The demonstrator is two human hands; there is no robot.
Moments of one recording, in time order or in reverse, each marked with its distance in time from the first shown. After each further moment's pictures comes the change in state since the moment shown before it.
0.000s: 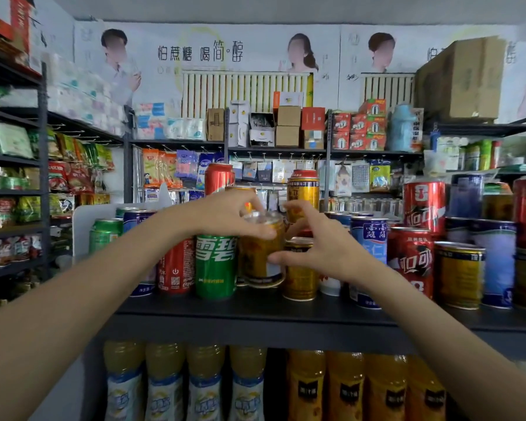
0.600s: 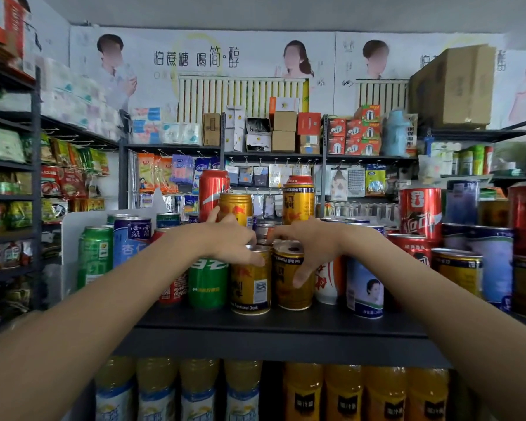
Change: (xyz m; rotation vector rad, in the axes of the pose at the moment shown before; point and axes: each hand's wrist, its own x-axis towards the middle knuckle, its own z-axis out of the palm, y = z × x) left_hand 0.024 -0.004 0.025 0.451 -0.220 -0.147; right_hand 0.049 0.012 -0.018 -0.418 -0.602 -0.016
